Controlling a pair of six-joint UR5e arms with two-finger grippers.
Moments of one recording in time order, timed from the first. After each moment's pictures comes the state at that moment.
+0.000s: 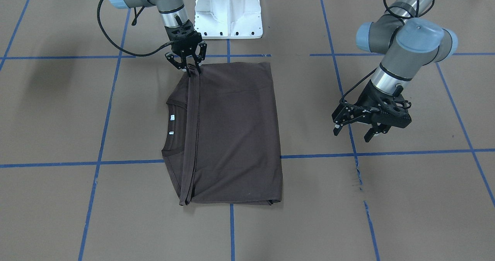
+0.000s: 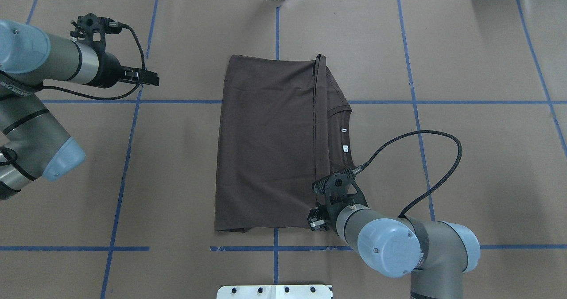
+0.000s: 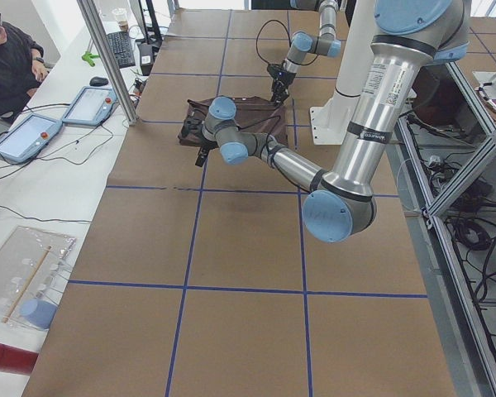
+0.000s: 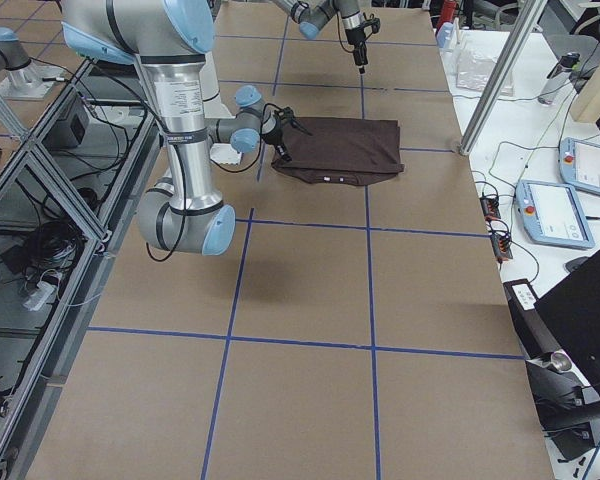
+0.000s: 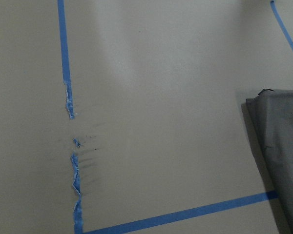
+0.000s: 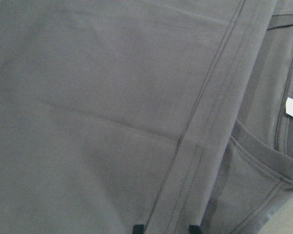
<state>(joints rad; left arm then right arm) -0.86 -1.90 -1.66 -2.19 -1.93 -0.92 0.17 -1.27 1.93 -1.27 1.35 1.03</state>
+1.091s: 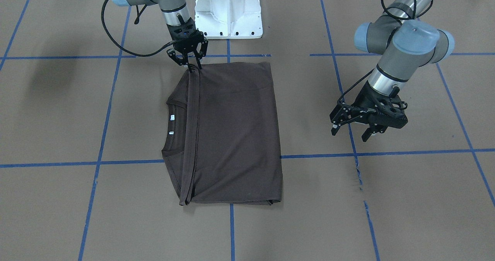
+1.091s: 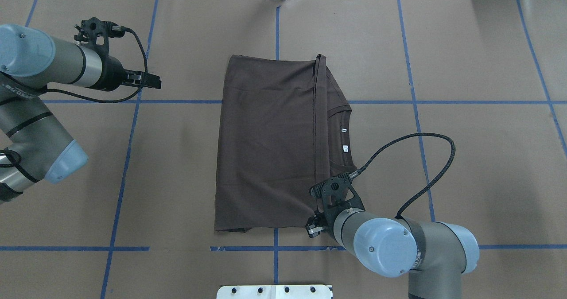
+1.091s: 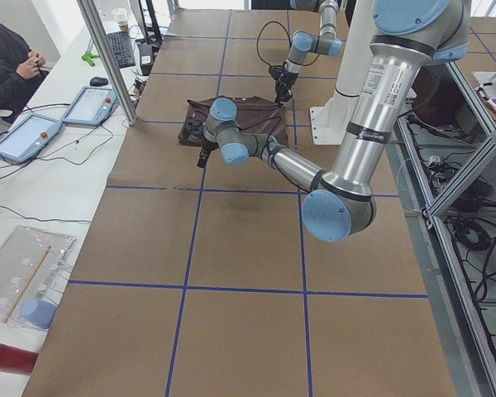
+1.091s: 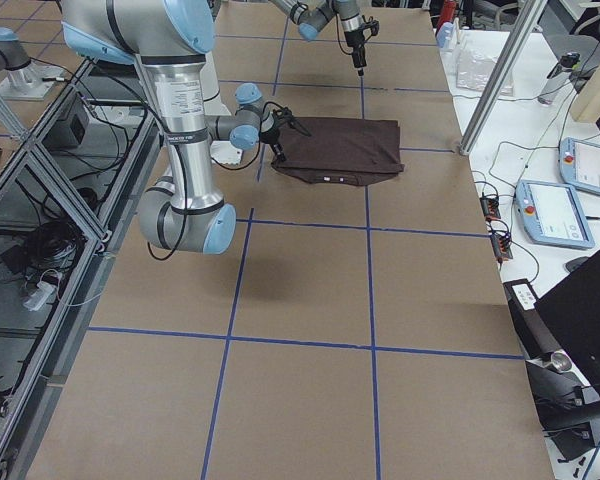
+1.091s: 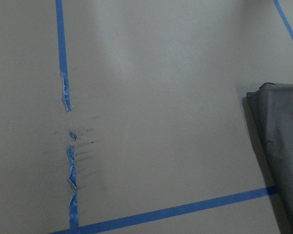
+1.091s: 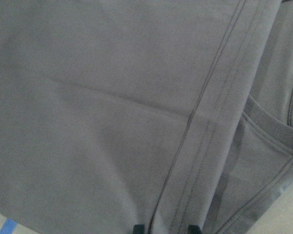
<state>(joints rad) -0.85 -1.90 -1.65 -2.19 -1.93 -0.93 0.17 -1.25 1.95 -1.31 1.41 1.04</state>
